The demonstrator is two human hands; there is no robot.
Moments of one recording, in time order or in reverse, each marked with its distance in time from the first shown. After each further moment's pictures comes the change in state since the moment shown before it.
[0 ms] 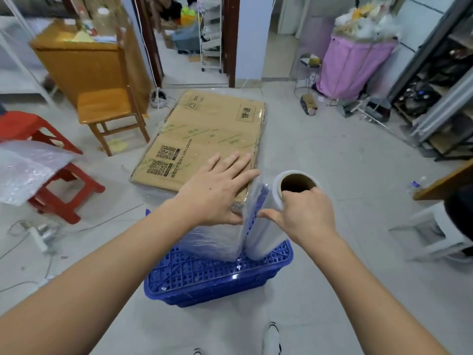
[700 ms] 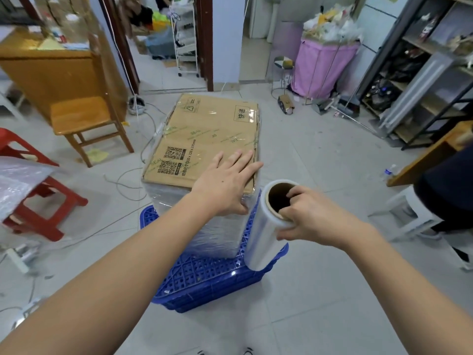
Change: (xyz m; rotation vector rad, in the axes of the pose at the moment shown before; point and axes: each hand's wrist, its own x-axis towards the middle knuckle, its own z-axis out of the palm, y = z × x) left_hand 0.008 0.002 0.004 -0.039 0.009 -0.007; right_hand -0.028 0.015 -0.013 0.058 -0.130 -0.499
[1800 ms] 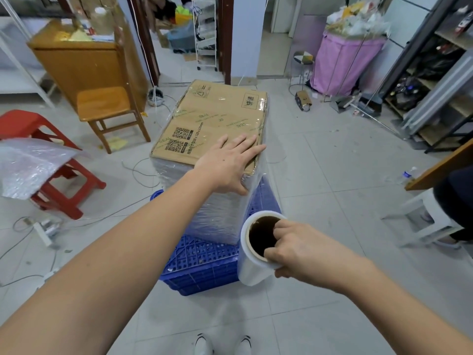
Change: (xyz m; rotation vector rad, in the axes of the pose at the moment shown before) left_hand 0.003 0.008 -0.001 0.019 -0.003 -0.034; right_hand -0.062 -0.056 0.026 -0.031 -0.010 -0.345
